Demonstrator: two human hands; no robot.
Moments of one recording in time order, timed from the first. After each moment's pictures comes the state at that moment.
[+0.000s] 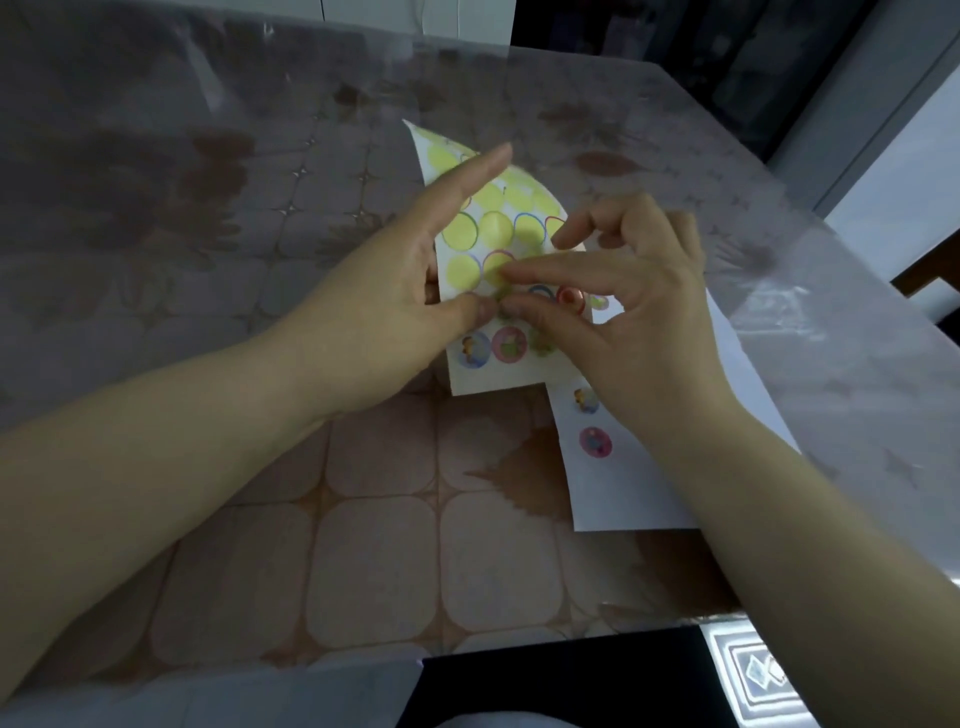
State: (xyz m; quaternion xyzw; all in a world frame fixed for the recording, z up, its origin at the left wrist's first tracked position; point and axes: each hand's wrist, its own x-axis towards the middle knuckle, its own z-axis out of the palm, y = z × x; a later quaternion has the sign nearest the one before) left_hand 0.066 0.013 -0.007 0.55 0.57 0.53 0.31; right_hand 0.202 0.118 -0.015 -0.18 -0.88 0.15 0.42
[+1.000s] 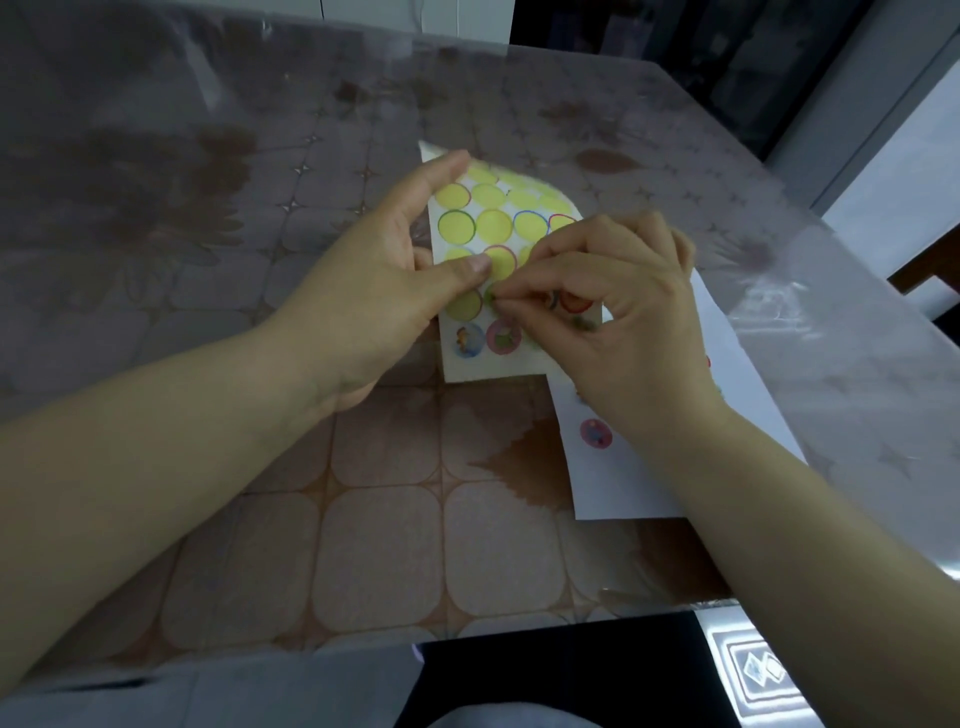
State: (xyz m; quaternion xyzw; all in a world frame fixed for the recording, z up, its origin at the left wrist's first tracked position) left_hand 0.071 0.013 -0.002 0.42 0.57 0.63 0.33; right_hand 0.201 0.109 -0.013 -0.13 -0.88 0.10 0.44
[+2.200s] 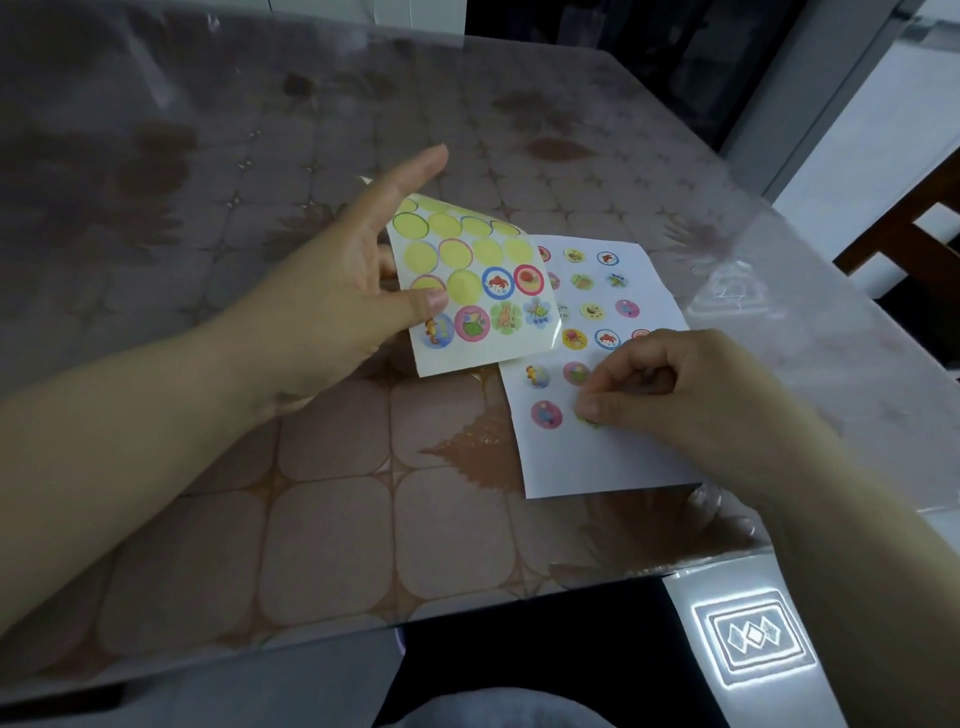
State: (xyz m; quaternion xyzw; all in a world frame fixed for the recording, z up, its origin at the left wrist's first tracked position) left_hand 0.071 0.011 -0.011 0.50 0.56 0.56 0.35; right_hand 0.283 0.110 -0.004 -0.40 -0.81 0.39 0.15
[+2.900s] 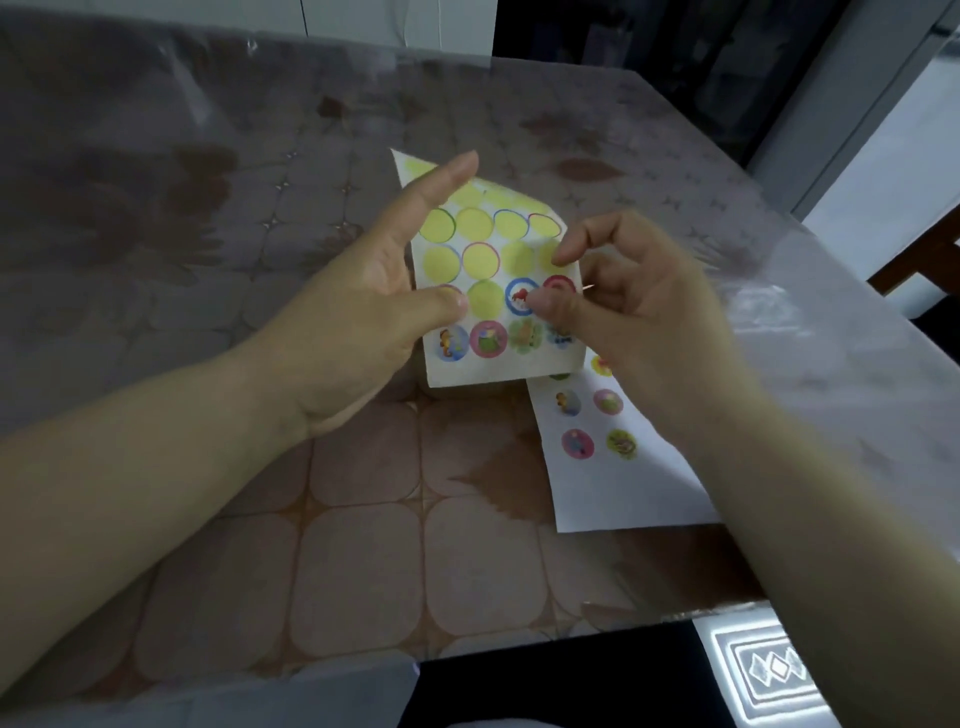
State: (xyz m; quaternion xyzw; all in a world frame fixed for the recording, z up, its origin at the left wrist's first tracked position) left_hand 0.072 0.010 -0.006 0.47 0.49 0.62 0.39; right_hand 0.219 0.114 0.005 -0.23 -0.77 0.50 0.32
